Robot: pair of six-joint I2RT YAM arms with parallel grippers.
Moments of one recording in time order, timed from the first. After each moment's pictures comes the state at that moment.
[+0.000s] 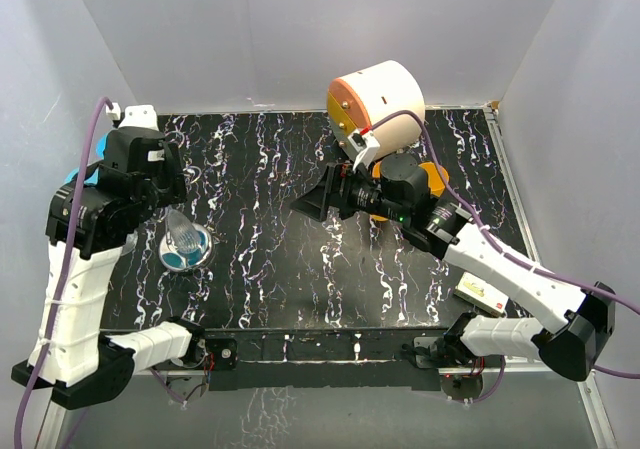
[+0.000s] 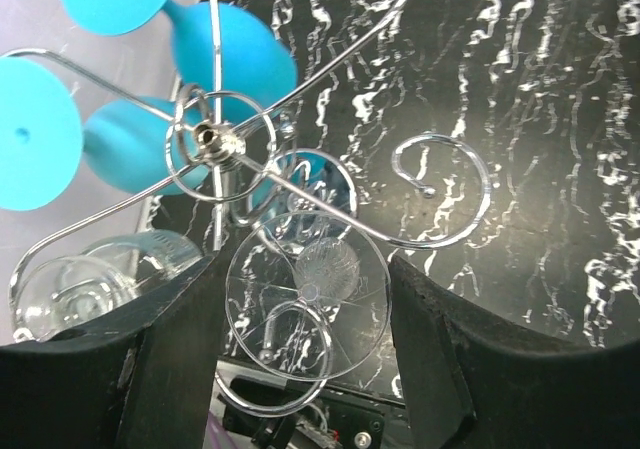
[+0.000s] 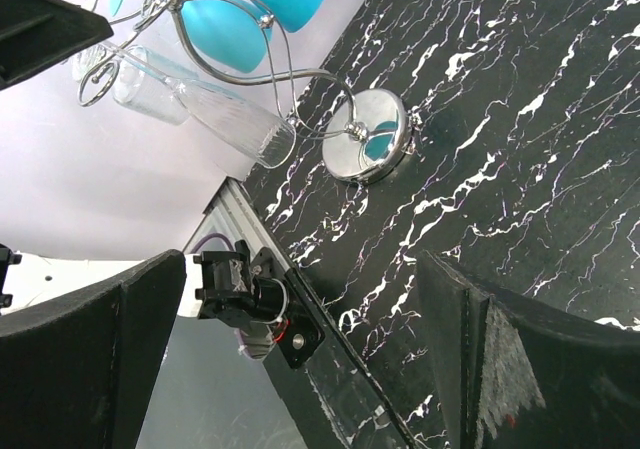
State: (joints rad) left arm -0.40 1.14 1.82 -1.44 -0.57 -0.30; right arm 0.79 1.18 1.11 -0.12 -0.27 0.68
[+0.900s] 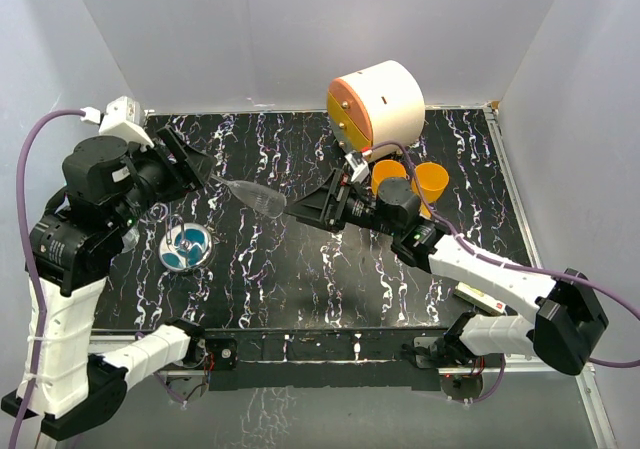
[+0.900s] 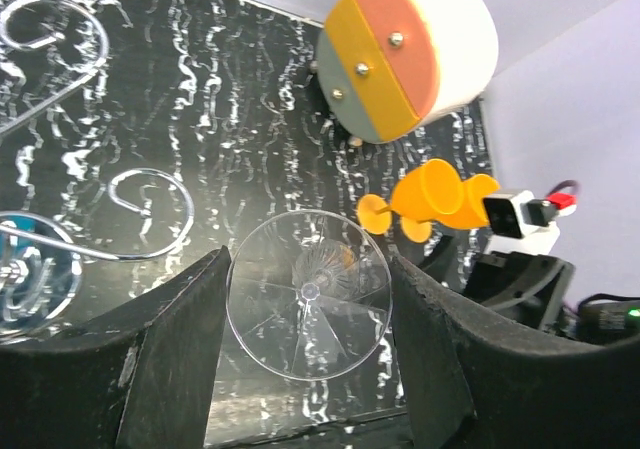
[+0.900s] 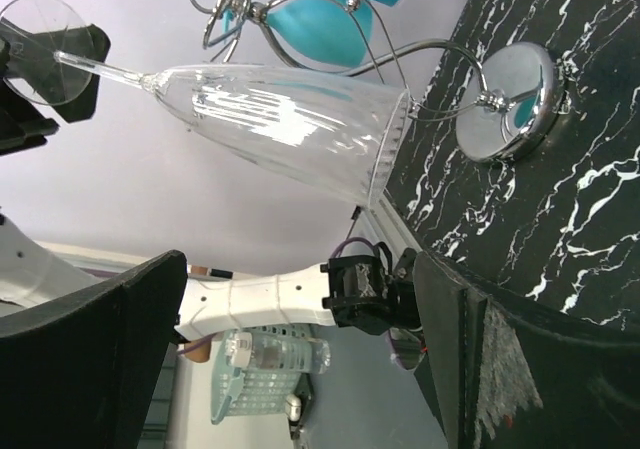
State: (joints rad) left arm -0.40 1.02 1.77 -1.12 -0.15 -0.55; right arm 0.79 1.22 0.84 0.35 -0.38 1.14
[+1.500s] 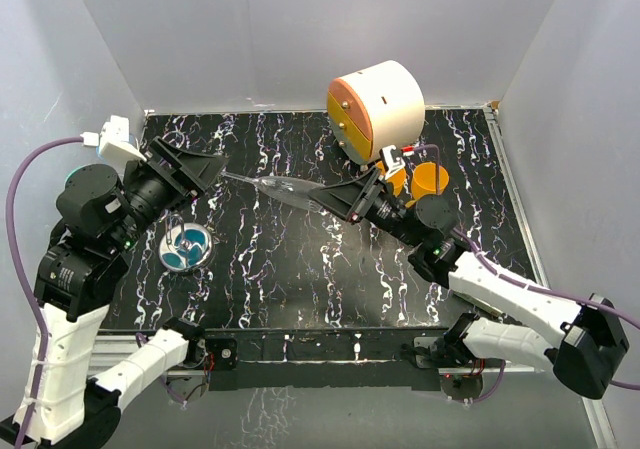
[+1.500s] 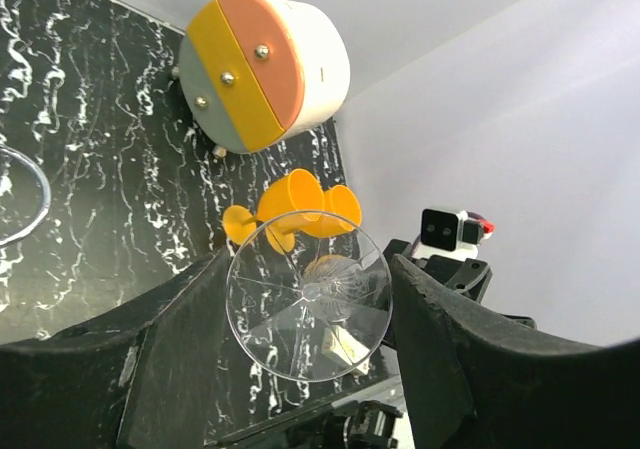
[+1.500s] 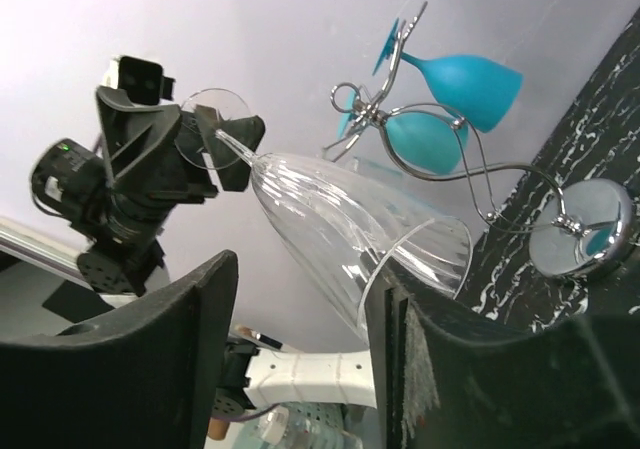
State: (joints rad) left arm -0.40 0.85 1.51 -0.83 0.02 -0.82; right arm 0.79 1.06 0.72 0.63 -0.24 1.21
